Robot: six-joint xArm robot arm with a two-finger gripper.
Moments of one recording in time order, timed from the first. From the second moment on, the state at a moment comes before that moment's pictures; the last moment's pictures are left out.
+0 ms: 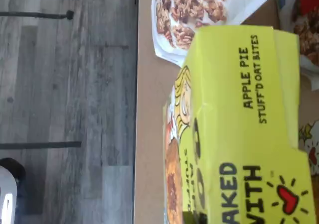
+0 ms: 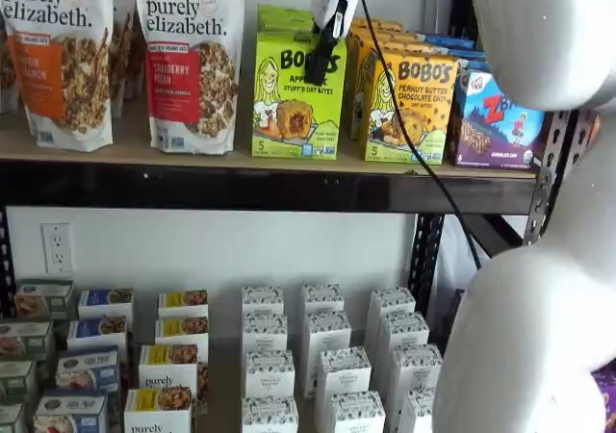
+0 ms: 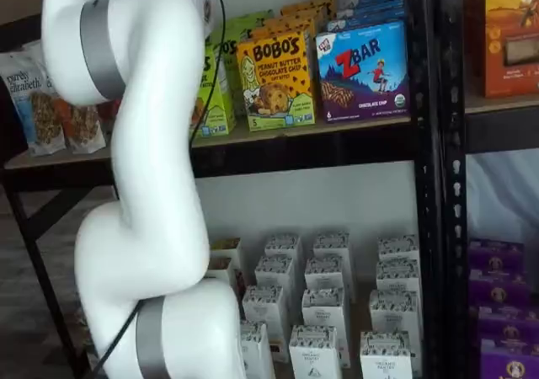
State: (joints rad) arm 0.22 -0.03 -1.67 0.23 1.56 -1.32
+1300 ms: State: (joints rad) arm 0.22 -0.04 -1.73 0.23 1.67 -1.31
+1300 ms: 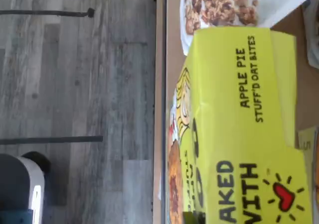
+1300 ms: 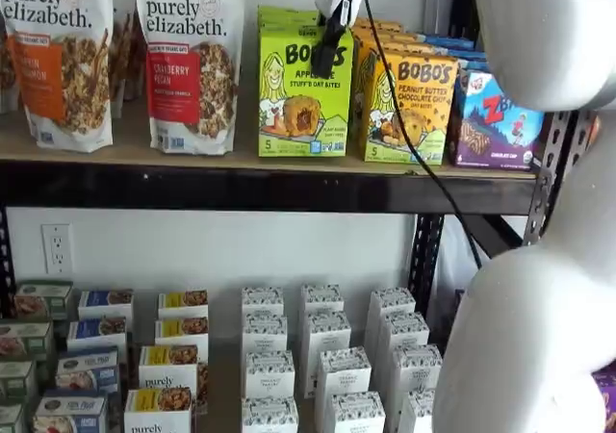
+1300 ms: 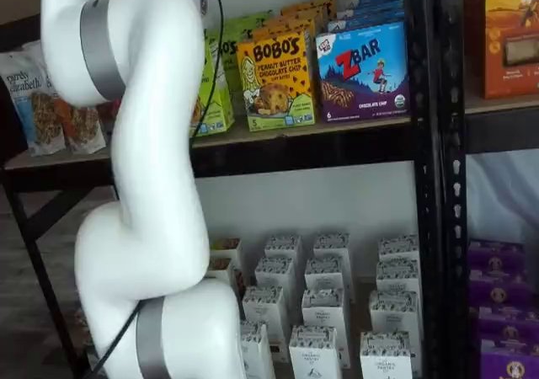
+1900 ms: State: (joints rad) arm 0.22 -0.13 -1.67 0.24 1.71 -1.30
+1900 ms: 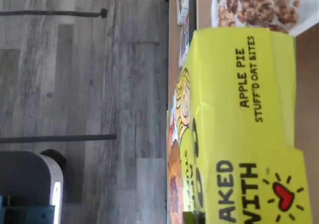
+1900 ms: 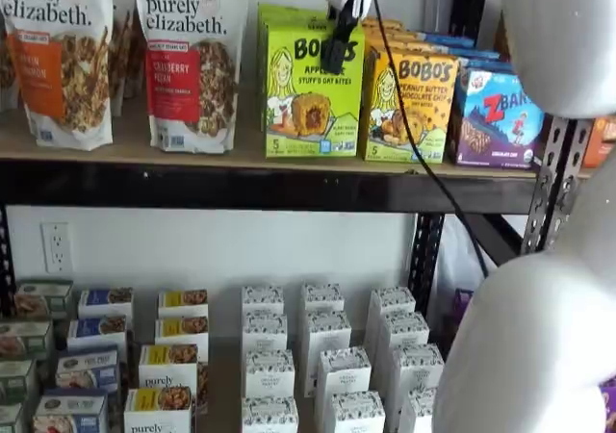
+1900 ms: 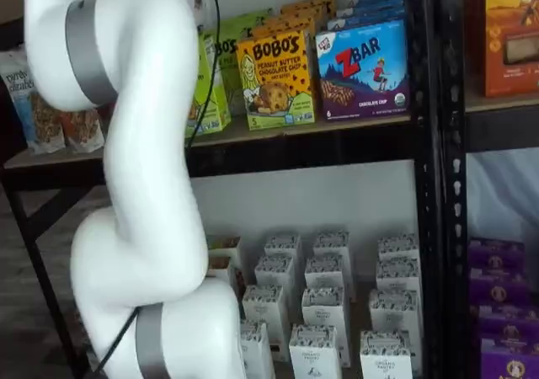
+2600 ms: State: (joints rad) arm 0.21 -0.29 -1.55 0.23 1.77 -1.30
